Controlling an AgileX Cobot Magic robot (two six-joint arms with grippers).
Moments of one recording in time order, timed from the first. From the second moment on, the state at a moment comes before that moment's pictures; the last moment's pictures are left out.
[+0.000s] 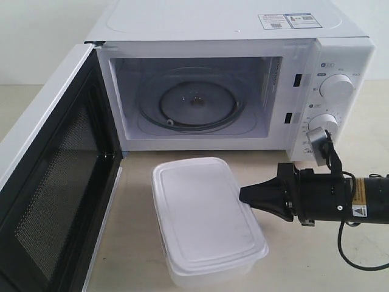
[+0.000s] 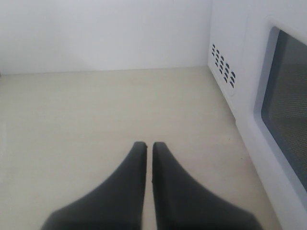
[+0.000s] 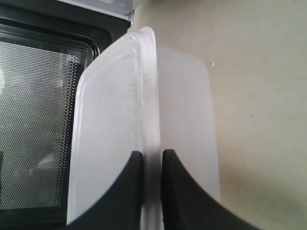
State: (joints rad) left arm 0.01 0.00 0.00 0.01 0.29 0.04; right arm 0.05 1.99 -0.55 -1.26 -1.16 1.47
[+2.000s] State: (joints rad) left arm 0.01 0.00 0.00 0.01 0.29 0.04; right arm 0.15 1.25 -0.35 -0.92 -0.83 1.69
